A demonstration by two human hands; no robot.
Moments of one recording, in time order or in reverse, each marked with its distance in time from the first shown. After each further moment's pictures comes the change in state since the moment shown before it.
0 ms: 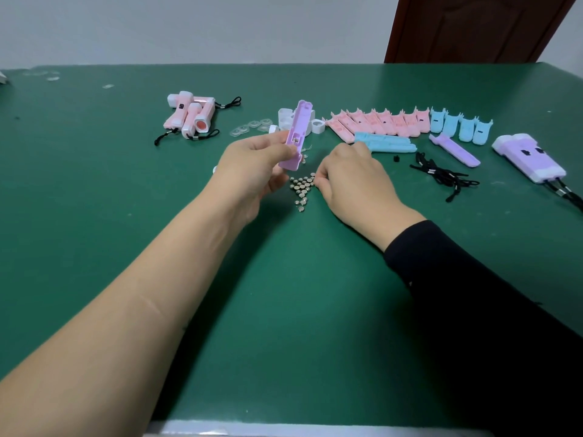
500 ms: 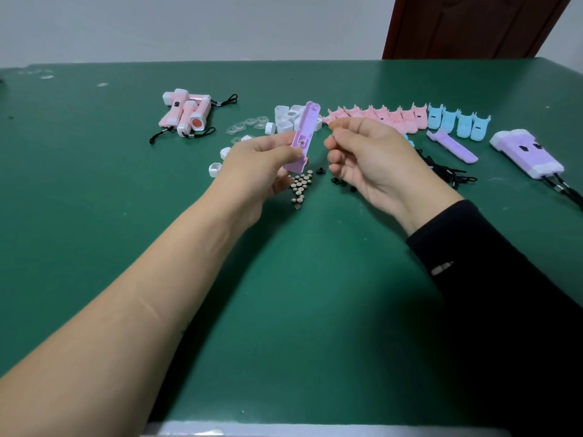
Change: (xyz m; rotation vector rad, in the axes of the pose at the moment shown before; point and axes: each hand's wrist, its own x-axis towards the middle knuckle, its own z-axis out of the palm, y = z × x) left_hand -0.001 -0.005 0.006 0.044 -0.044 0.002; right_hand 0.003 0.002 -0.035 1.662 0.001 0.507
